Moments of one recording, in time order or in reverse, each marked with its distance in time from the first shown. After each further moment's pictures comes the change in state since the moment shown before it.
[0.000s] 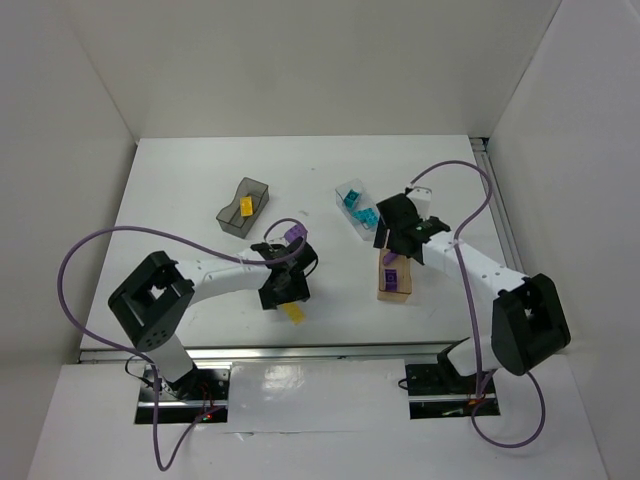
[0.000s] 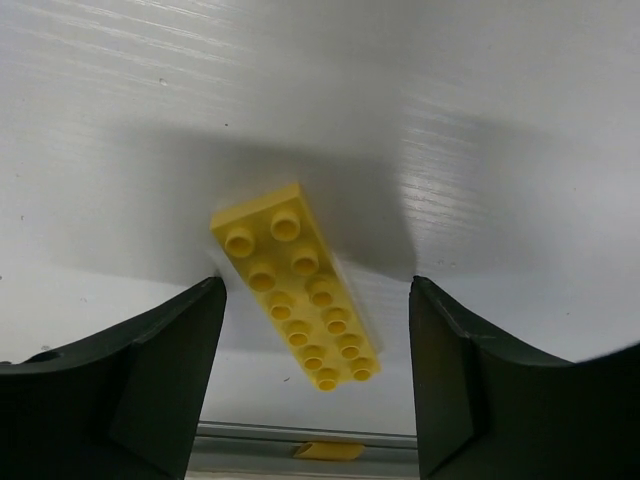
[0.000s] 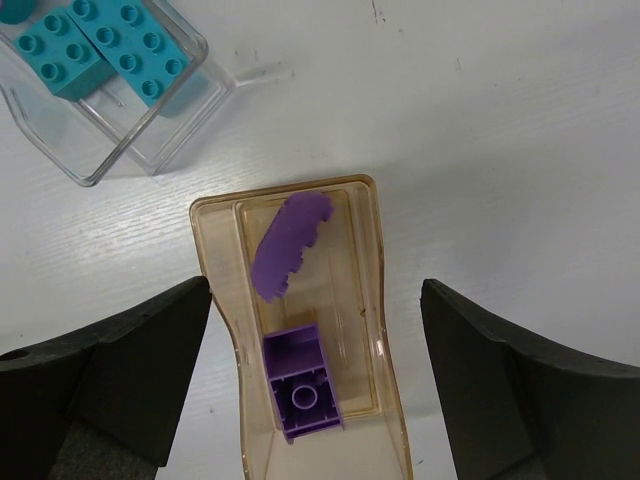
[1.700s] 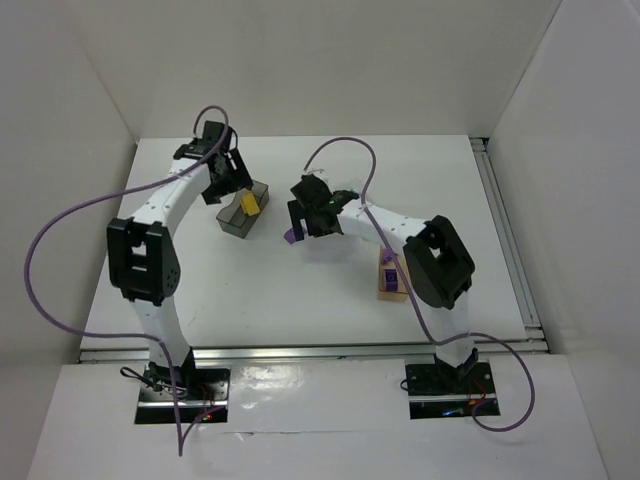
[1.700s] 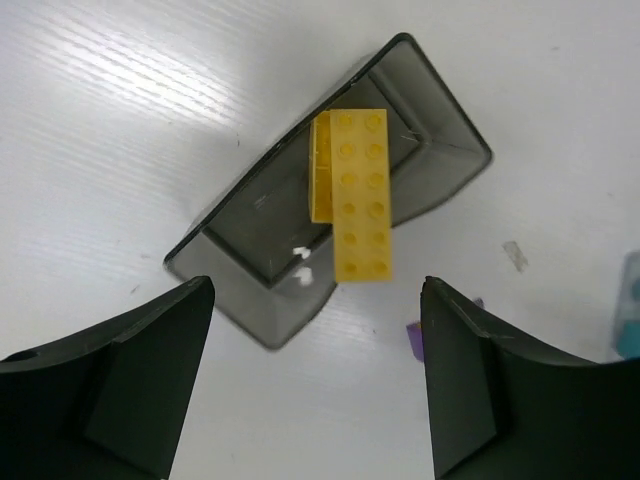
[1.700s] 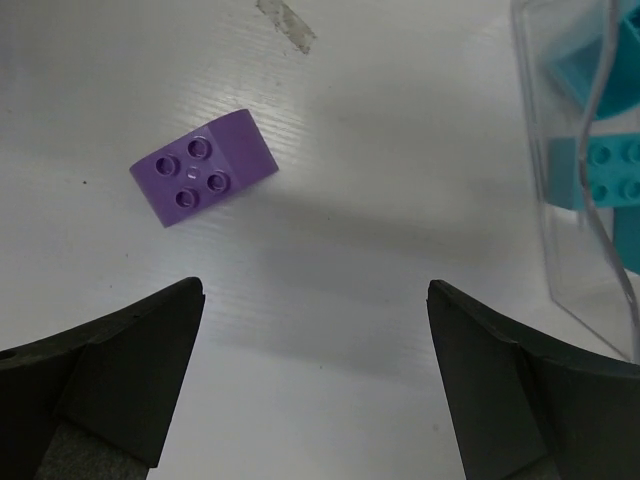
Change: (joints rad) left arm 0.663 0.276 0.735 -0.145 0.039 0.502; right arm 0.273 0.586 0.605 0.006 -0.186 -0.193
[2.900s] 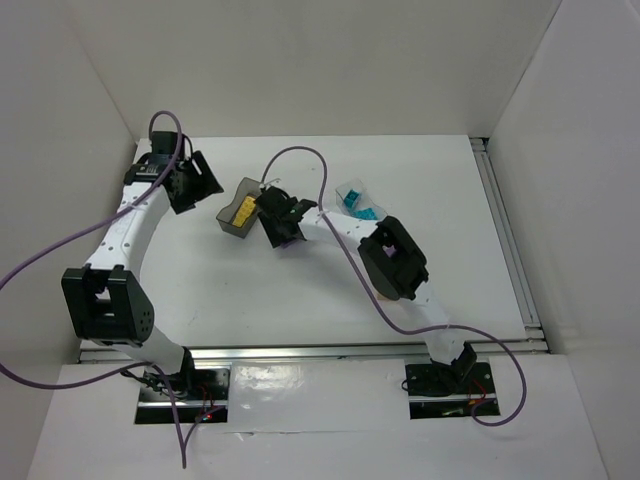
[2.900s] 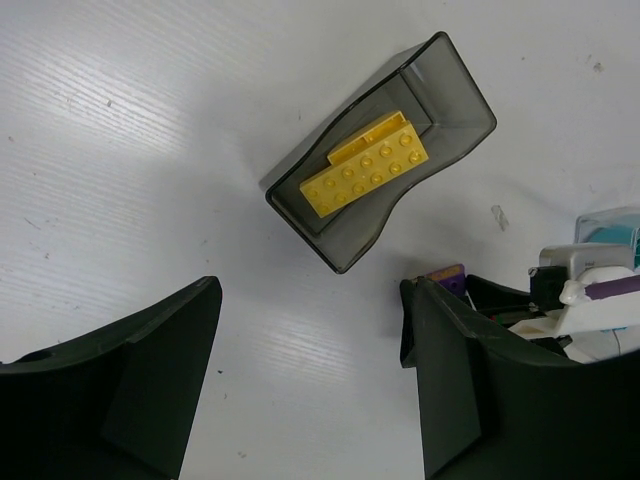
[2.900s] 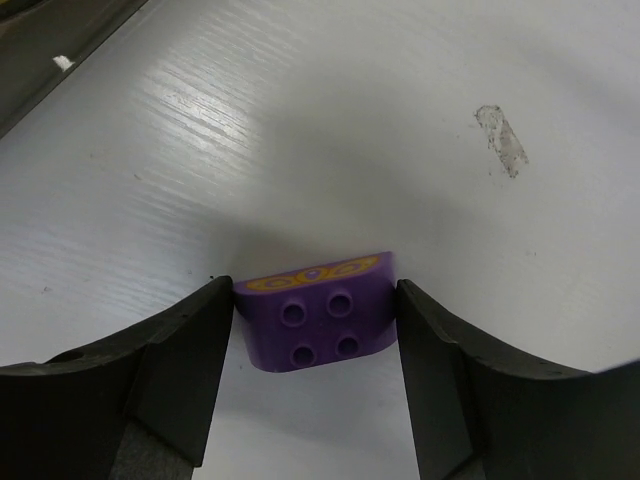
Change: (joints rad) left arm 0.152 -0.368 -0.266 0.056 0.133 0.054; right arm 0.096 0.348 0.331 0.027 0.013 -0.144
